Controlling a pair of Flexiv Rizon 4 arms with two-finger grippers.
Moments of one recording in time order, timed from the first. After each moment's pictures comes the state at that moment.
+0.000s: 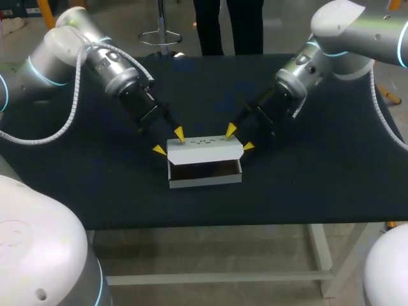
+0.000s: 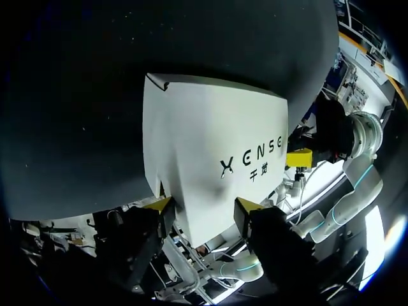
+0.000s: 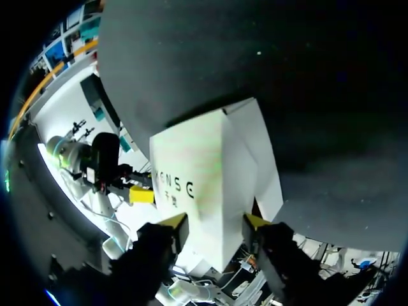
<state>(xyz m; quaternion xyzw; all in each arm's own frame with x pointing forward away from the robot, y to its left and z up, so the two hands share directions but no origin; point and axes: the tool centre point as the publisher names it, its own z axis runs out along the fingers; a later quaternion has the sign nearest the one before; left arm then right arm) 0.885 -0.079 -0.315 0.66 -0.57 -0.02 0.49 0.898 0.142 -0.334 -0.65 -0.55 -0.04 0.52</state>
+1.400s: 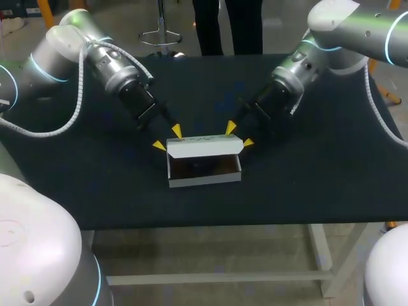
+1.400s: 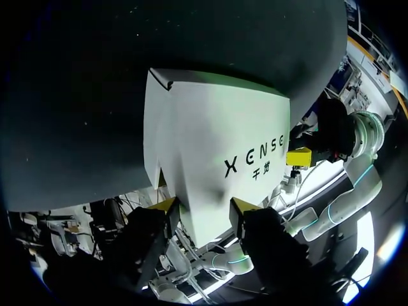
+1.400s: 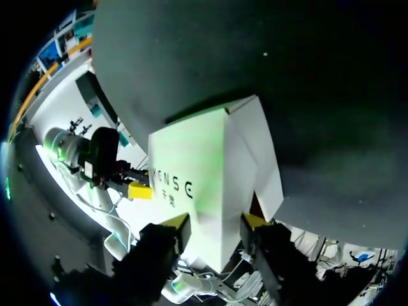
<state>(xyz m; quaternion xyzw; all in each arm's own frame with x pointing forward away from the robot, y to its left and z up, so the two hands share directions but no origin) 0.891 -0.076 -0.308 0.65 -0.55 -0.05 0.52 0.904 0.143 -0.330 -0.64 -0.55 -0.01 0.54</state>
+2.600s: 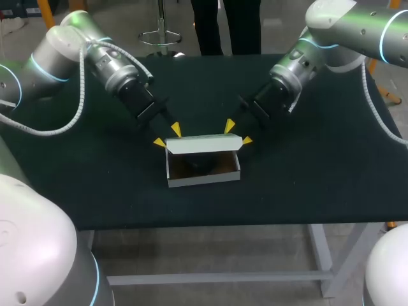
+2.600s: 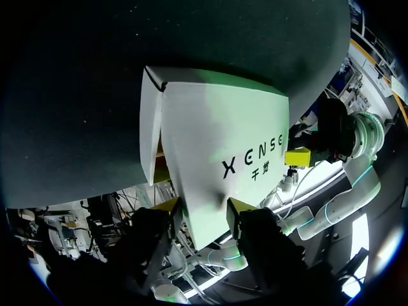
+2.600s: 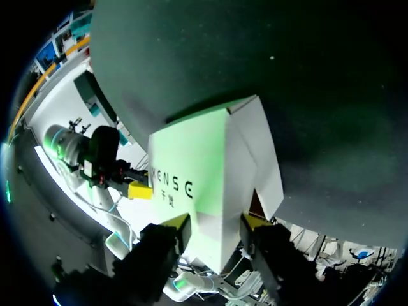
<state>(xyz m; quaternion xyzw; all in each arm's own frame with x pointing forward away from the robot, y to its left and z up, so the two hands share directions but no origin) 0.895 -0.077 -0.303 0.65 -0.53 -0.05 0.54 0.909 0.145 -0.328 -0.64 -0.54 0.00 0.54</state>
